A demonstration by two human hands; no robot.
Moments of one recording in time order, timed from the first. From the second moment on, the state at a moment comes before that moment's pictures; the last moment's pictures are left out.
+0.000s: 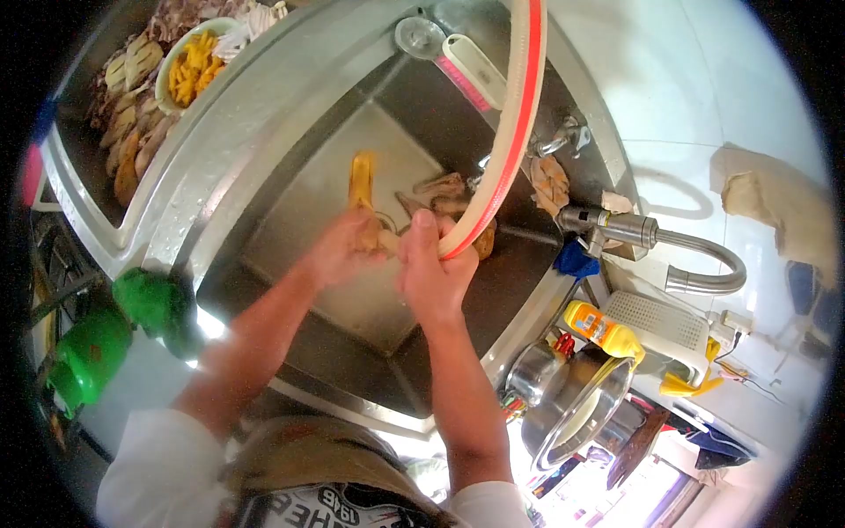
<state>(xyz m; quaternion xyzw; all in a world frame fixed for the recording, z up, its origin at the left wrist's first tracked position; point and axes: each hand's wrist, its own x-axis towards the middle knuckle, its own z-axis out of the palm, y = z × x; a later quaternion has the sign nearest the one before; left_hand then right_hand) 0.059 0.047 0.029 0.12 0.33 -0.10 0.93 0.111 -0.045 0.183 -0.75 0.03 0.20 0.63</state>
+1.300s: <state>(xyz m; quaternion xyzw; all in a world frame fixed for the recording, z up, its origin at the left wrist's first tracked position) 0.050 0.006 -0.031 0.47 0.40 -0.01 0.79 0.119 -0.061 0.054 -0.69 0.08 0.17 0.70</state>
